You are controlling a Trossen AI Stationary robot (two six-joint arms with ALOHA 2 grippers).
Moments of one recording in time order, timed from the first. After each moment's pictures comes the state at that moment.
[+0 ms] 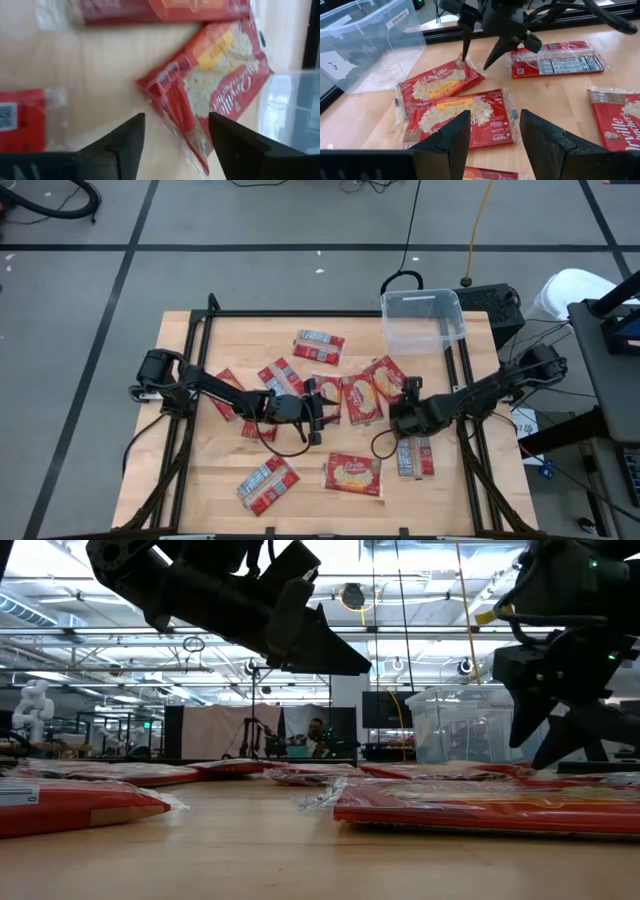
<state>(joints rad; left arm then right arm) -0.17 1.80 0.85 0.60 -0.29 0.07 0.31 1.38 0.58 -0.76 0.60 0.24</state>
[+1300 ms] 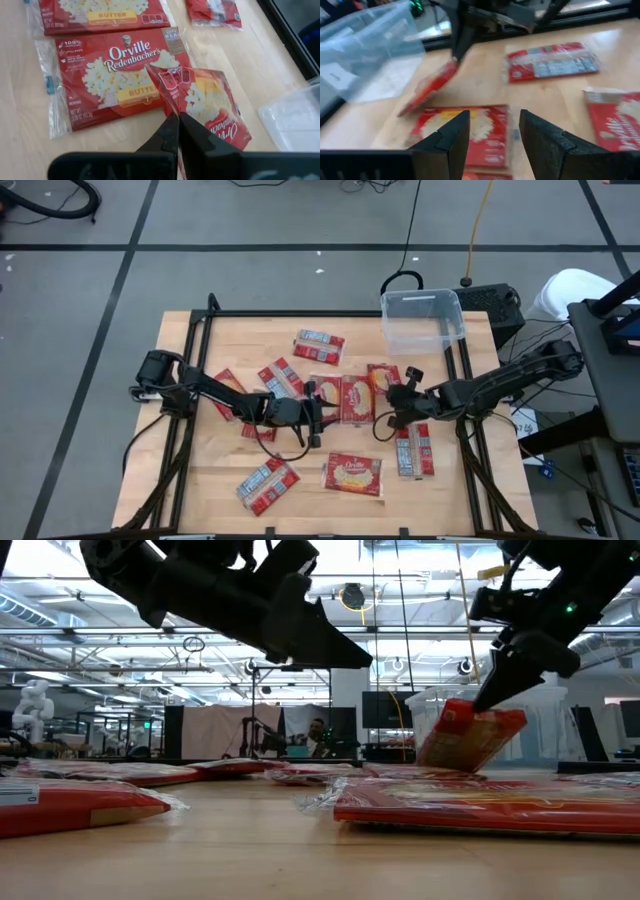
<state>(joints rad) -0.19 1.82 0.85 0.66 -0.33 0.15 0.26 1.16 0.57 -0.49 0.60 0.40</state>
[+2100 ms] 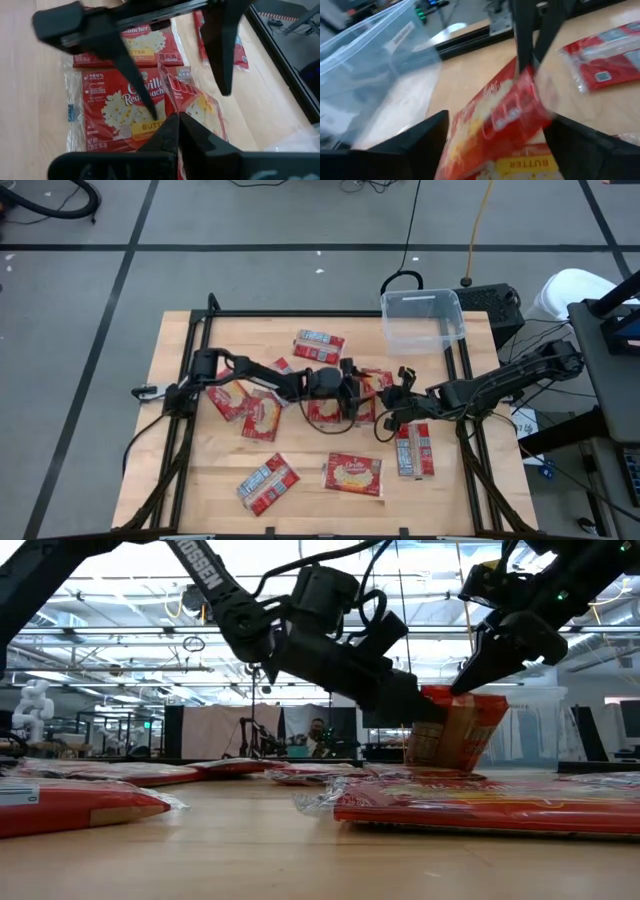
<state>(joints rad) 0.06 2.17 1.27 0.60 -0.06 0.37 0.26 1.16 0.58 -0.32 0.60 0.23</state>
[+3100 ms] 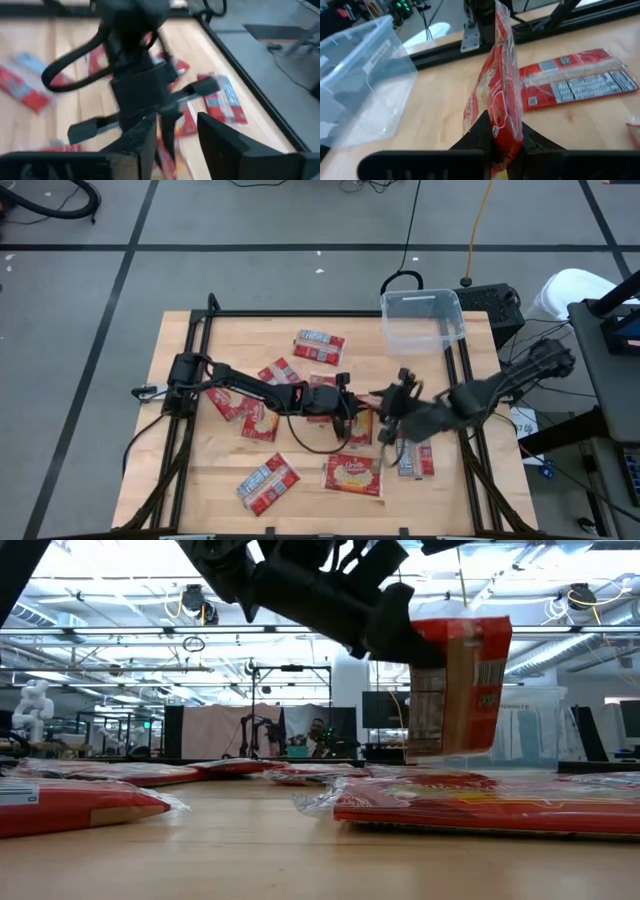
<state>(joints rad) -0.09 2.02 1.27 0.40 -0.19 0.24 0.47 1.31 1.17 -0.73 0.73 0.44</state>
